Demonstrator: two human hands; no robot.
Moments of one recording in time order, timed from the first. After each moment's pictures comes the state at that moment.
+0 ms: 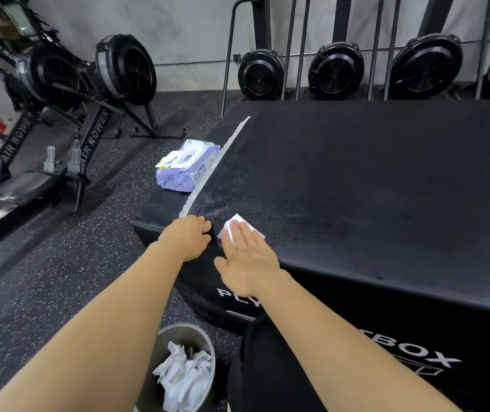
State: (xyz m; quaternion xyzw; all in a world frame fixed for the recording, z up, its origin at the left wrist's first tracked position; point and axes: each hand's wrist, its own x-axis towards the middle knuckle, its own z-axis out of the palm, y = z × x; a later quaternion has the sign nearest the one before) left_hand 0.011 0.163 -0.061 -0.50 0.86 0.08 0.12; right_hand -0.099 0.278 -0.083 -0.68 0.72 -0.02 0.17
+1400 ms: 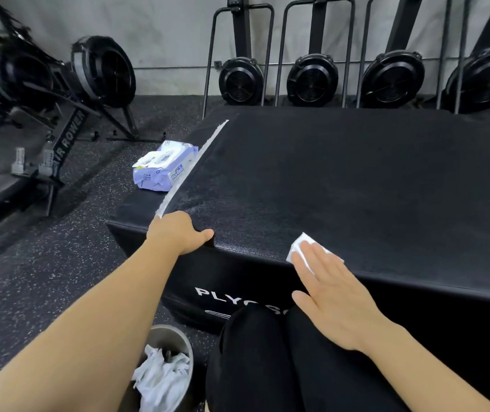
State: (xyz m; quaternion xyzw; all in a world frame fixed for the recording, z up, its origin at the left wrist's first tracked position) left_hand -0.015 0.182 -0.062 -0.57 0.82 0.05 0.08; right_hand -0.204 0.435 -0.103 -0.66 0.75 -0.04 0.08
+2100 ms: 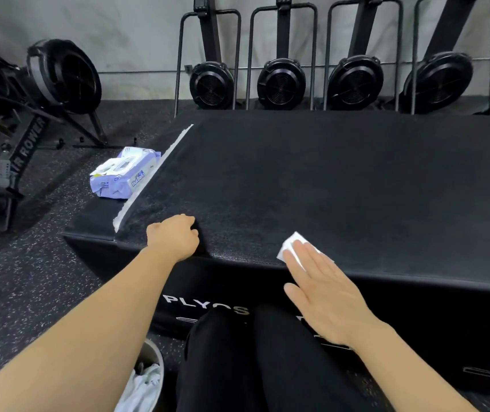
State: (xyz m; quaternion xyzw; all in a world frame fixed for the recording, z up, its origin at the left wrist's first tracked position) left_hand -0.073 0.226 -0.066 -0.53 0.85 0.06 0.02; right_hand -0.237 0.474 -0.092 -0.62 0.77 -0.11 0.08
